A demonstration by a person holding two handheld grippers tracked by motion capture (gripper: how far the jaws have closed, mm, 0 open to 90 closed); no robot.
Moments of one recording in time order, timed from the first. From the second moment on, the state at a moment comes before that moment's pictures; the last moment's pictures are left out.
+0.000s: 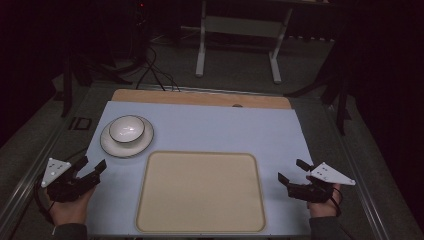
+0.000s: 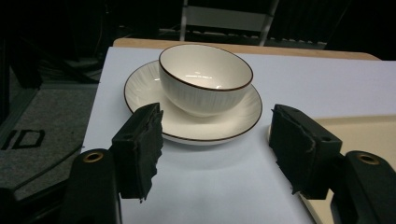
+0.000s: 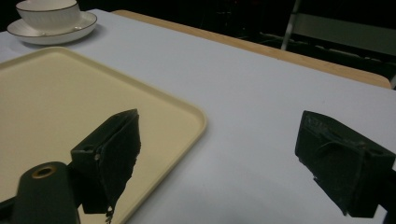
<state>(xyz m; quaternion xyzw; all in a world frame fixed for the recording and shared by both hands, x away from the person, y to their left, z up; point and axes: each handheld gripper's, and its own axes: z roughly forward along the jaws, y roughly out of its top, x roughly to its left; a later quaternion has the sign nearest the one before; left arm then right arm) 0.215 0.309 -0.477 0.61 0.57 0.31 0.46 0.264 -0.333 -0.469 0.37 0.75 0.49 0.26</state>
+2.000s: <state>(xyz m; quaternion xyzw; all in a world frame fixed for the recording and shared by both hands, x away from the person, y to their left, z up) 0.244 0.306 -0.441 0.60 0.55 0.35 0.47 0.266 -0.331 -0.472 0.37 0.76 0.48 0.25</state>
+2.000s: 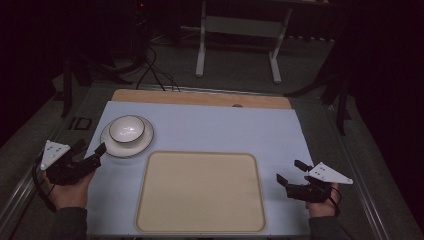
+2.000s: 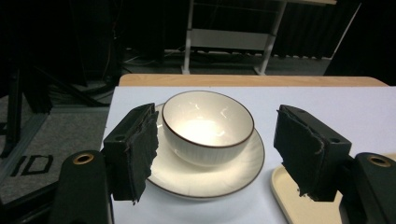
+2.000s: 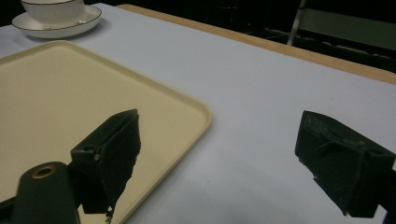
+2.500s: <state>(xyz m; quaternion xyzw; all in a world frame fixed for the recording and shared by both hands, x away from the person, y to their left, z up) 0.262 0.302 -0.426 0.60 0.55 0.34 0.47 0.266 -0.331 -0.473 0.37 0.76 0.48 0.25</state>
